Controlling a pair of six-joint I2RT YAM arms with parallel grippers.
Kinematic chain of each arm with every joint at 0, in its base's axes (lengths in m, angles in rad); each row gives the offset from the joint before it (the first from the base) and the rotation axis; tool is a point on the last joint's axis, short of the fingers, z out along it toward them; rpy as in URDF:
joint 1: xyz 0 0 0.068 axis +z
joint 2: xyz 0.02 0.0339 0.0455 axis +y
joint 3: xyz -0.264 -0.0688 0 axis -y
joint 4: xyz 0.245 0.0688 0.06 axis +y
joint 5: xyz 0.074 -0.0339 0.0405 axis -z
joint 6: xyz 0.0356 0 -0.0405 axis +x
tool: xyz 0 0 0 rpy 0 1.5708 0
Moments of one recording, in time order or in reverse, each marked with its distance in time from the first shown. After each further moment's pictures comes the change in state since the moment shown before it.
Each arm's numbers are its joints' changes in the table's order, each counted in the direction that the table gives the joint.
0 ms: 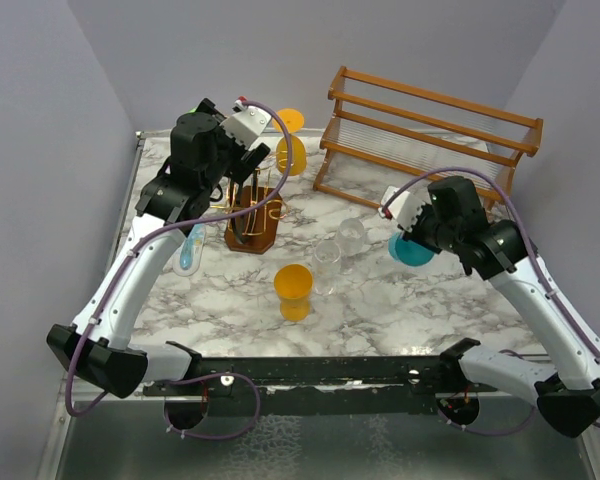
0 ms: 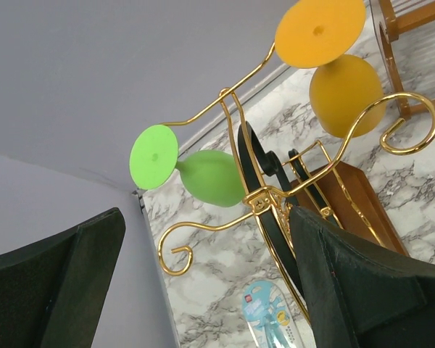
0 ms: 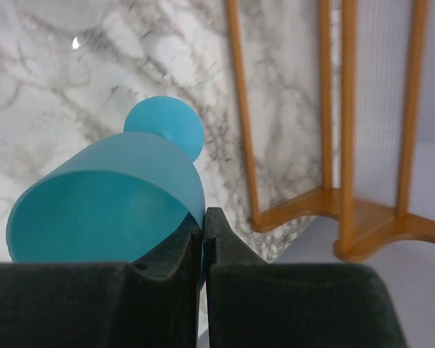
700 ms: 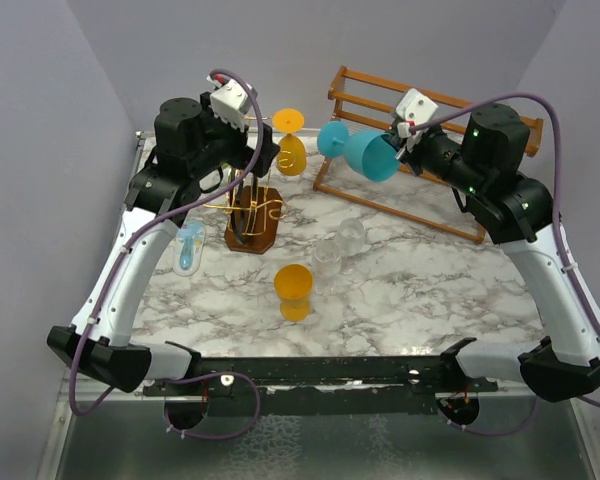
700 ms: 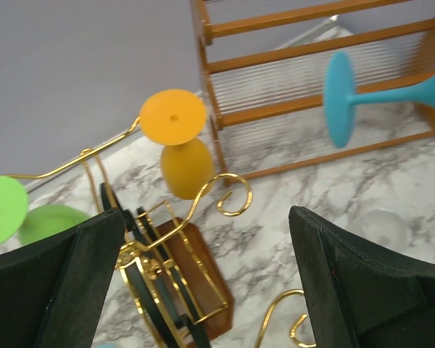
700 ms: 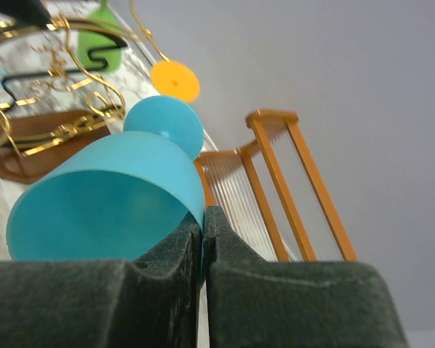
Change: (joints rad) left arm 0.052 0.021 0.098 0.011 0.397 -0.428; right arm -0.003 0.190 0.488 -0.383 -0.297 0.100
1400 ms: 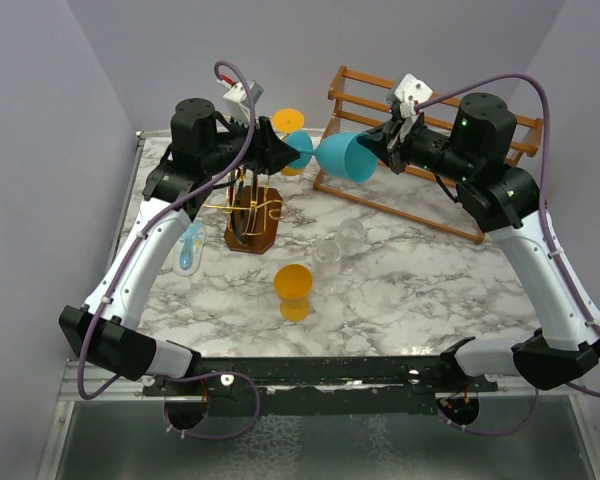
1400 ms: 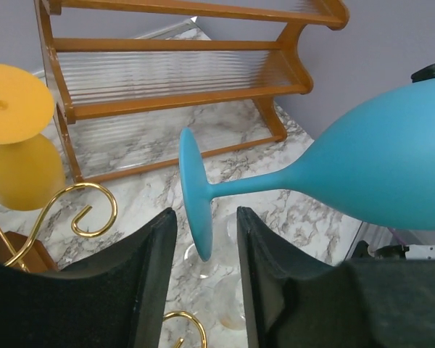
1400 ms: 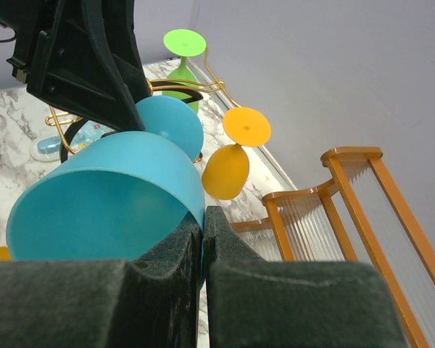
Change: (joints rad) left arm 0.005 0.070 -0.049 -0.133 0.357 -0.416; right arm 0.000 0.085 0.051 -0.083 -0.229 0.262
